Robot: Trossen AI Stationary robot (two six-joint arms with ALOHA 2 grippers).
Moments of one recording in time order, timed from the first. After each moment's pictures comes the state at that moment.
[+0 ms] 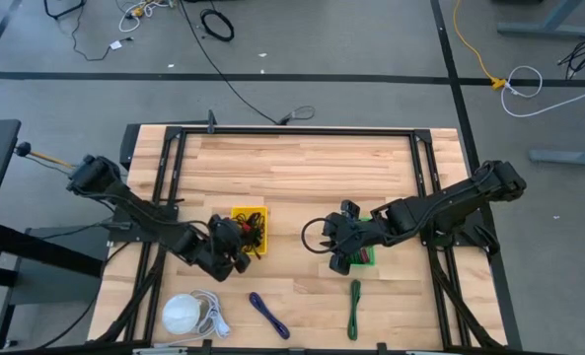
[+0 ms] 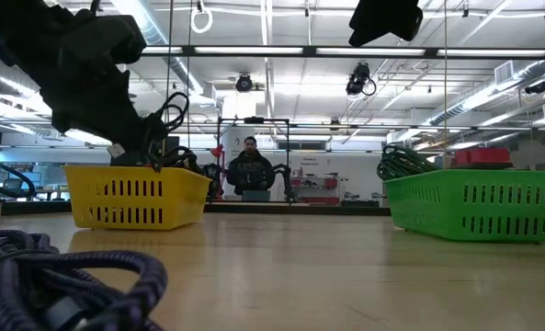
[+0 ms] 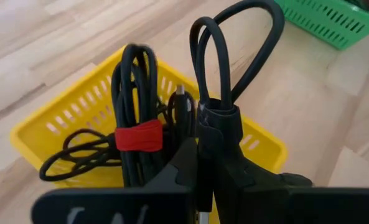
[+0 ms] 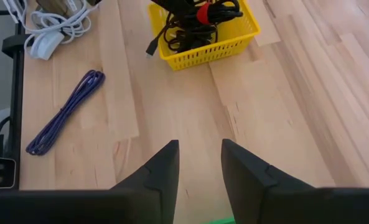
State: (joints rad) left arm -0.57 1.42 0.70 -0.32 -0.77 -1.10; right arm 0.36 1.50 1.28 -0.69 0.30 0.52
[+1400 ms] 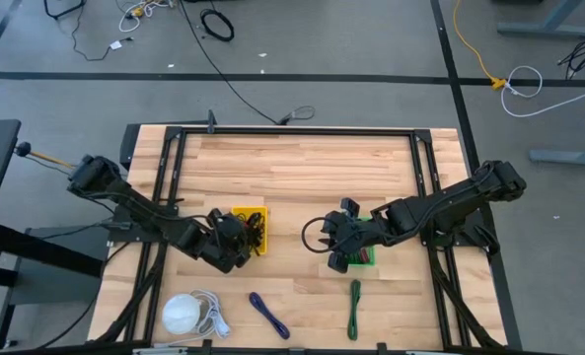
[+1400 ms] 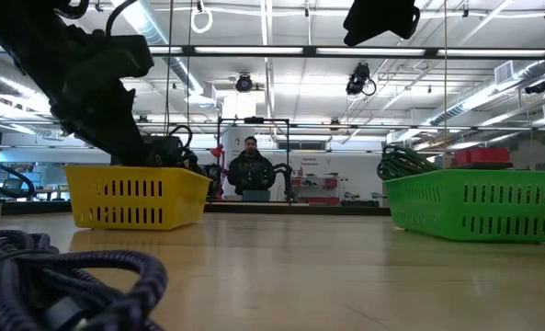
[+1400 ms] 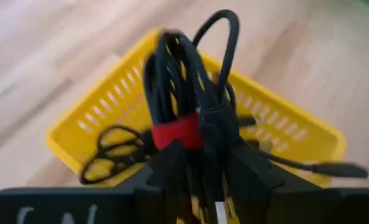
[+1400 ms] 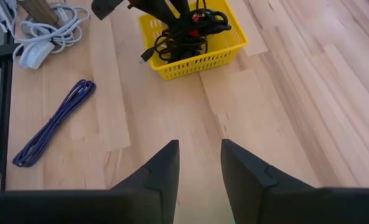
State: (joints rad) left arm -0.50 1.42 0.70 -0.40 -0.70 -1.02; right arm 0.37 1.50 1.28 -0.67 0.35 0.51
